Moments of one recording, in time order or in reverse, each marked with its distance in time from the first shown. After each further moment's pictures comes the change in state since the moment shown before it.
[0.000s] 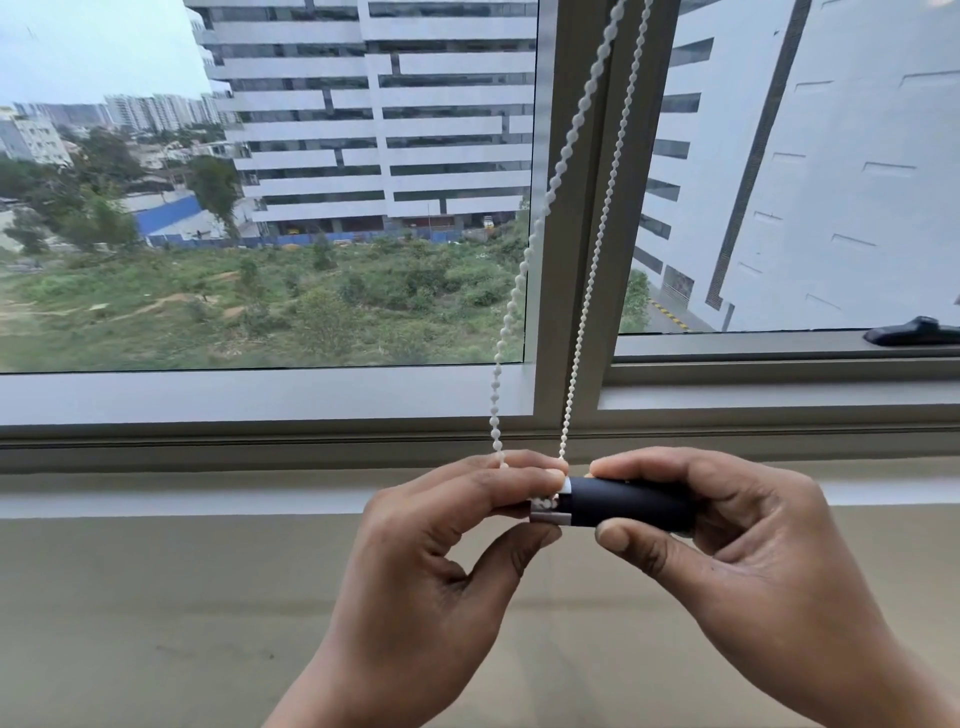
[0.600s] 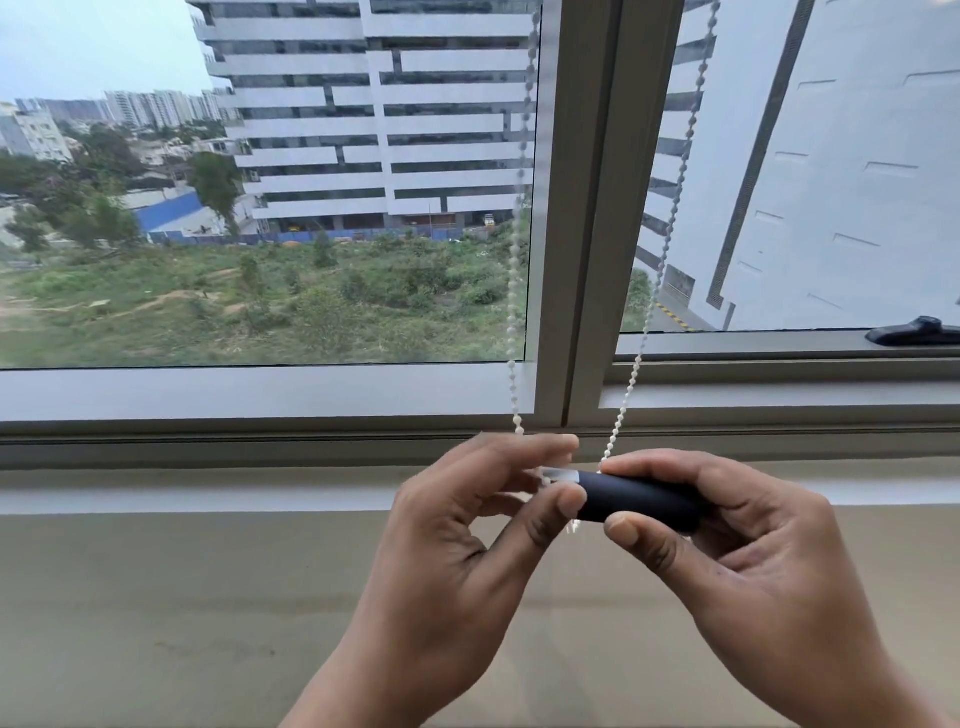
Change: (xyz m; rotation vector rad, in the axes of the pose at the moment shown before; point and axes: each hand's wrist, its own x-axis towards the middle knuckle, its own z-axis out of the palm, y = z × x) left_hand 0.005 0.003 0.011 -0.127 -0.009 -0.221; right_hand -0.003 0.008 0.005 0.035 0.088 -0.053
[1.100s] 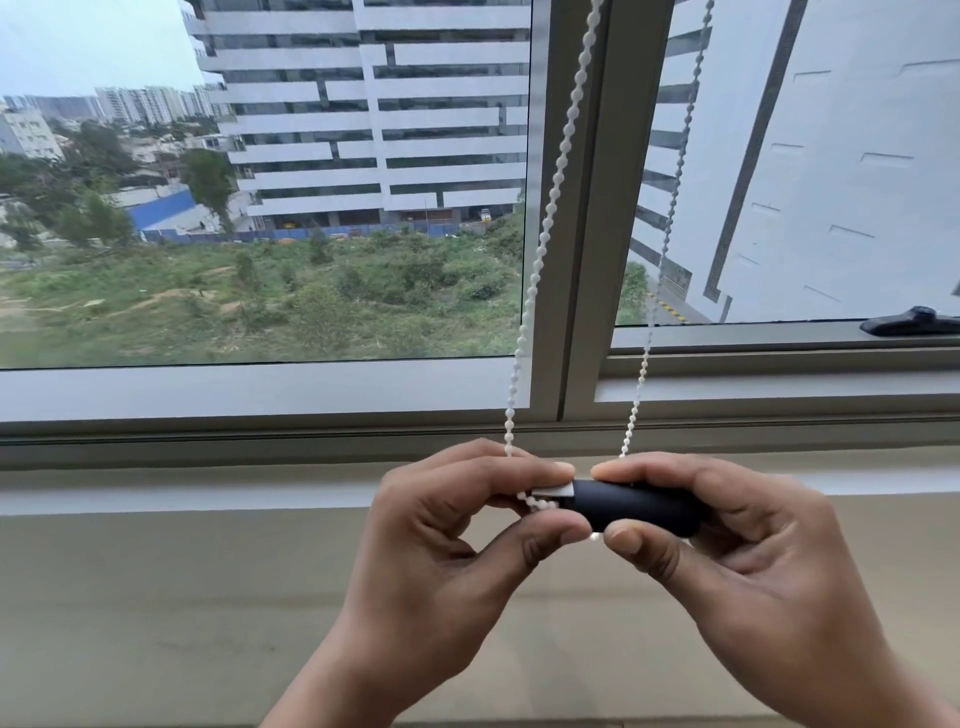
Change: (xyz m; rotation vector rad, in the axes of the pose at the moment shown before) left_hand 0.001 -0.008 -0.003 -0.084 -0.018 0.130; right_hand -0.003 -0.002 -0.003 0.021 -0.062 -0.027
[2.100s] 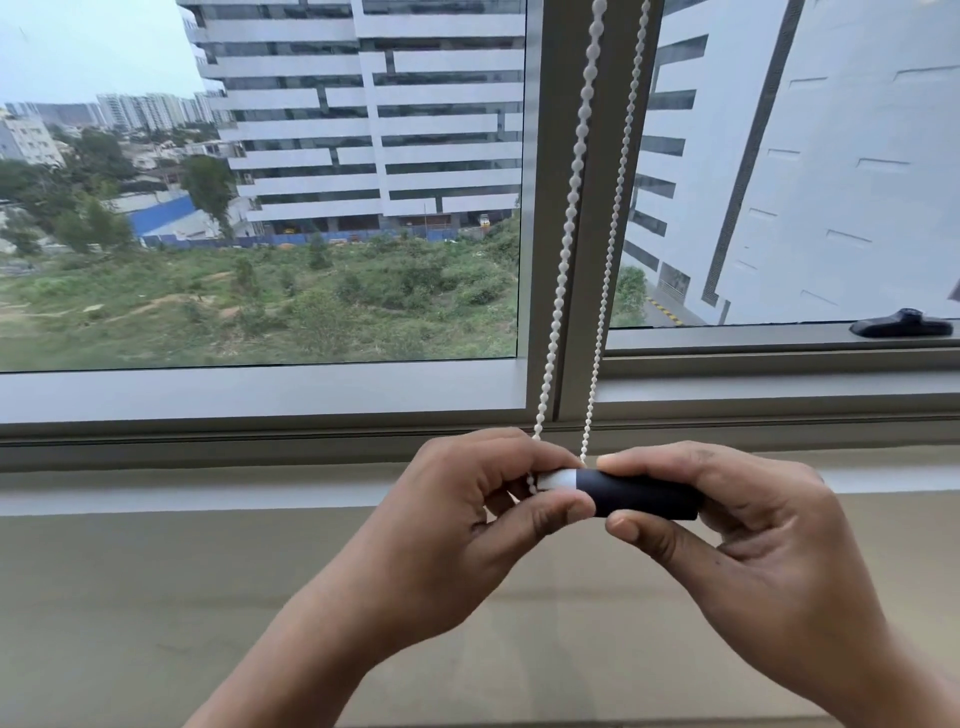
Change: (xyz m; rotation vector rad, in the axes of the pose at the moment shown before) left_hand 0.019 0.014 -0.007 0.316 -0.334 -0.118; right_hand 0.001 -0.002 -0.013 -0.229 -0.007 -0.127
